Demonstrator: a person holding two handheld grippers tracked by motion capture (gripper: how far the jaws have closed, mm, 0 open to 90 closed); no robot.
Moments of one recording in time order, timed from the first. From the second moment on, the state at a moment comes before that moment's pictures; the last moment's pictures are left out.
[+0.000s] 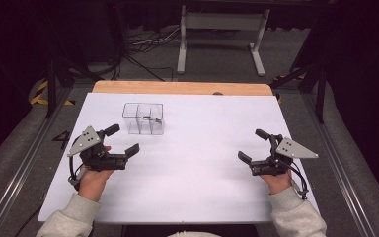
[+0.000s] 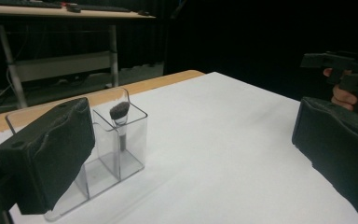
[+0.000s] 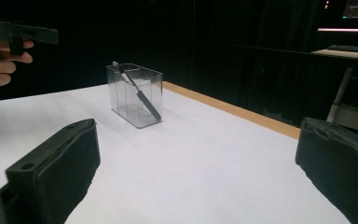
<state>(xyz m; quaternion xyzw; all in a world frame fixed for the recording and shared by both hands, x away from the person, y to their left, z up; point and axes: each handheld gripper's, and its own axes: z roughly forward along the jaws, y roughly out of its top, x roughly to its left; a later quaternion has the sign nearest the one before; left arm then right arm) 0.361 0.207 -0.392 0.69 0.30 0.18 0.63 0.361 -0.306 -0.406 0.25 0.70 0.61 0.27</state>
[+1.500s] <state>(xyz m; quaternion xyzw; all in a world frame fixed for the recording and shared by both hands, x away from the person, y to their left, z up) 0.353 0.230 -0.447 0.68 0.32 0.17 0.64 0.354 -0.310 -0.438 0.25 0.71 0.59 0.28</state>
